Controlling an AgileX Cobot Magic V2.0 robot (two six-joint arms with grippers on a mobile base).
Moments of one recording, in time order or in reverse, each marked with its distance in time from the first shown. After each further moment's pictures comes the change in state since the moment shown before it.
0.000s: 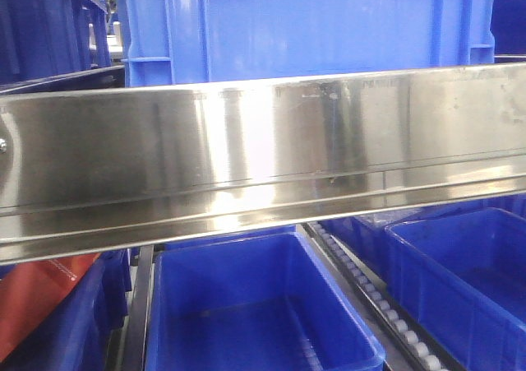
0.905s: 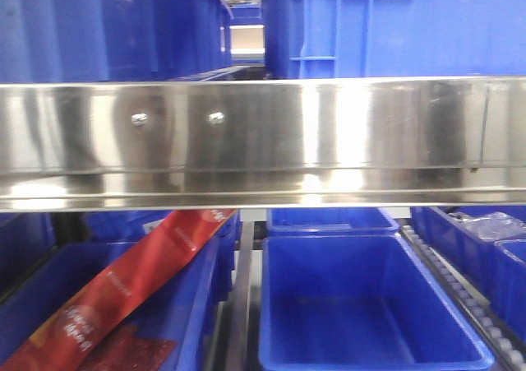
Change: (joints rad) left arm 0.000 0.000 0.000 0.000 0.000 0.000; right arm 0.000 -0.003 0.000 0.000 0.000 0.000
